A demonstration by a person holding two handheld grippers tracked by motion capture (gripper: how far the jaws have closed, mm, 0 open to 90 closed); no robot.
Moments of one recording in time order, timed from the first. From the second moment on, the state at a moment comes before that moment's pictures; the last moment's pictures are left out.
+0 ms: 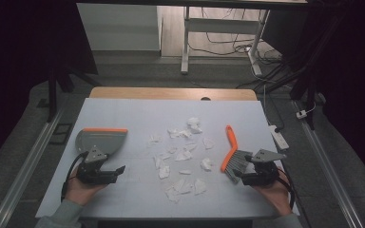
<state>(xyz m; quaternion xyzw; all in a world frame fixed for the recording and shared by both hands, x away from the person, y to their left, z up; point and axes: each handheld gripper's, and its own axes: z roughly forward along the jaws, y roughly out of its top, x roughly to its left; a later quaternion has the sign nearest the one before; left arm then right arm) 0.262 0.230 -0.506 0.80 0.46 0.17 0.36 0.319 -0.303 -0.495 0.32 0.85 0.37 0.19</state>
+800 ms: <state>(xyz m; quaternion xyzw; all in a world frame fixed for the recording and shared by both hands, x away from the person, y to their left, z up) 0.270 0.227 -0.508 0.80 0.45 0.18 0.35 0.321 -0.296 -0.489 0.34 0.85 0.35 0.18</state>
